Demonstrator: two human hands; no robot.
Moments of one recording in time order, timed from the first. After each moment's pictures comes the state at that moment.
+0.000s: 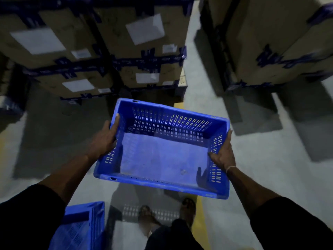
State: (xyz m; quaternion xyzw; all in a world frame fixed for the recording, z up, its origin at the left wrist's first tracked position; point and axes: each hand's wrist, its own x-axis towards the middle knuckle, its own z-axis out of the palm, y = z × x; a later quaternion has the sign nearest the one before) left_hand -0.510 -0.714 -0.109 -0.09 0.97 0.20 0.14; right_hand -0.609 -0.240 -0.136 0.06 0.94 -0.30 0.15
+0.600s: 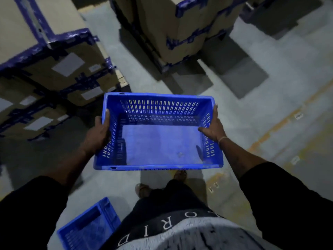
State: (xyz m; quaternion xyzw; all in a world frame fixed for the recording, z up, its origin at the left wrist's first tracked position) left_hand -0.534 -0.519 0.143 0.08 0.97 0.14 0.19; right_hand -0.502 -0.026 0.113 0.21 0.89 -0.37 0.14
